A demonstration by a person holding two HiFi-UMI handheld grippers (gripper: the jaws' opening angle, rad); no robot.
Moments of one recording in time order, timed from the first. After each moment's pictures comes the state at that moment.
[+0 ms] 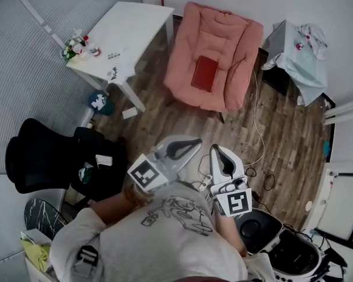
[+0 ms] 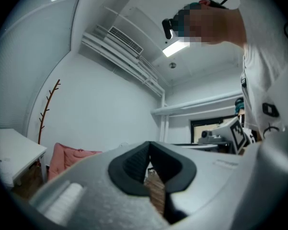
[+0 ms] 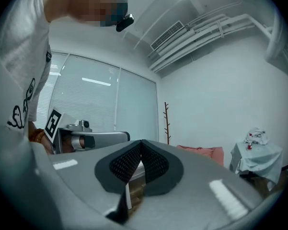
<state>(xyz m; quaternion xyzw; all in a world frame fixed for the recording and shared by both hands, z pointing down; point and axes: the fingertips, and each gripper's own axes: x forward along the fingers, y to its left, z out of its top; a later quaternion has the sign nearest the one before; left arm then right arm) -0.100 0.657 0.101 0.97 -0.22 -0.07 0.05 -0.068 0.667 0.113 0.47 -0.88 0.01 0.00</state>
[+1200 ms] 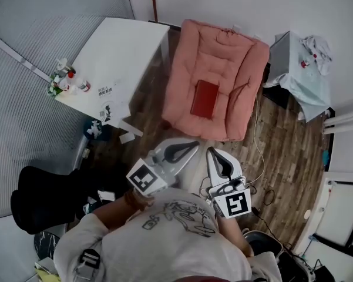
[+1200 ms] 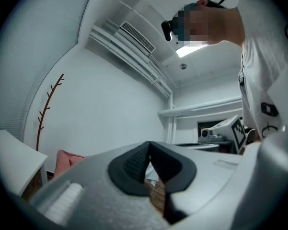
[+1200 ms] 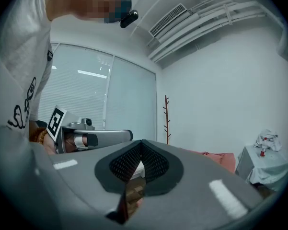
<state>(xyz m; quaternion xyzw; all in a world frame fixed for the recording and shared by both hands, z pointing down) -0.146 0.379 0.102 0.97 -0.22 -0.08 0.07 -0.118 0.389 0.110 0.47 -0.88 0.02 0.01</state>
